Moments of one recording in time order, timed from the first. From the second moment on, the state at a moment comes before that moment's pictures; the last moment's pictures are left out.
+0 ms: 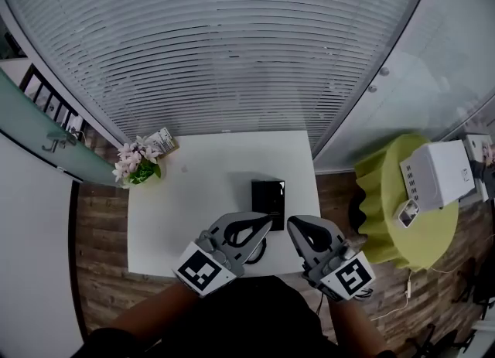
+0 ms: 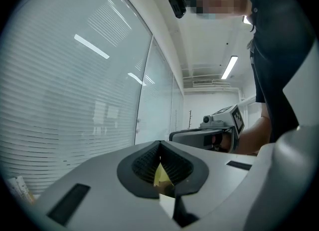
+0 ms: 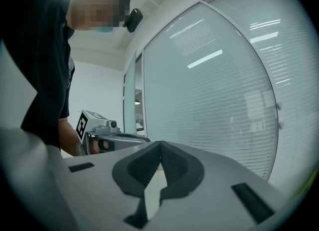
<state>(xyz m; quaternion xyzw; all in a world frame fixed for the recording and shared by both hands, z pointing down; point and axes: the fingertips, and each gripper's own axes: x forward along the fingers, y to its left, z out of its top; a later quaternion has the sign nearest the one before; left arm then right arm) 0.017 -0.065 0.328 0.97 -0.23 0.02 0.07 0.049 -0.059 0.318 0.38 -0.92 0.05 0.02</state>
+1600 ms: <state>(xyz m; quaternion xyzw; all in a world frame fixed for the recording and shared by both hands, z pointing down) -0.003 -0.063 0.337 0.96 -0.25 0.03 0.09 0.035 -0.057 0.330 0.37 -0.92 0.07 0.03</state>
